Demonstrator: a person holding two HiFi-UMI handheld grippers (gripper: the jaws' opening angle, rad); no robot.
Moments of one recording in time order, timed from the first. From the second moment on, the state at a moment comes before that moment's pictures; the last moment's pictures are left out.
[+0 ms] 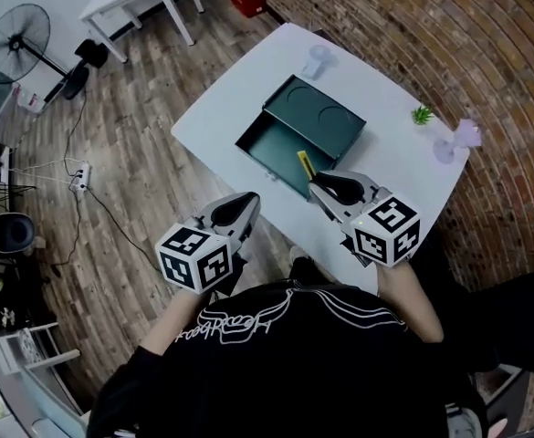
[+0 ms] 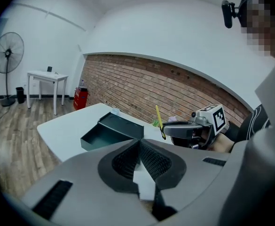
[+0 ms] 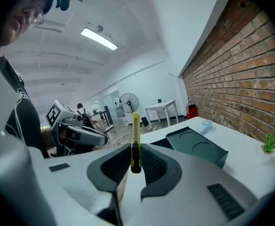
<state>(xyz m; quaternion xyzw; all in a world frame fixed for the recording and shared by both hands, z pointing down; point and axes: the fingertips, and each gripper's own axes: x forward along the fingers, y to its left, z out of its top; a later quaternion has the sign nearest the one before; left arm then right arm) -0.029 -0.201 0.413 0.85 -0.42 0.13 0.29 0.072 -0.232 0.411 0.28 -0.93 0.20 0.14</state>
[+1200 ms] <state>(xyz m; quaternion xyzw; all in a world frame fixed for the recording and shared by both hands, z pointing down) -0.100 -0.324 0.474 0.86 -0.35 0.17 0.34 0.008 -0.345 0.603 0.30 -0.80 0.23 0.47</state>
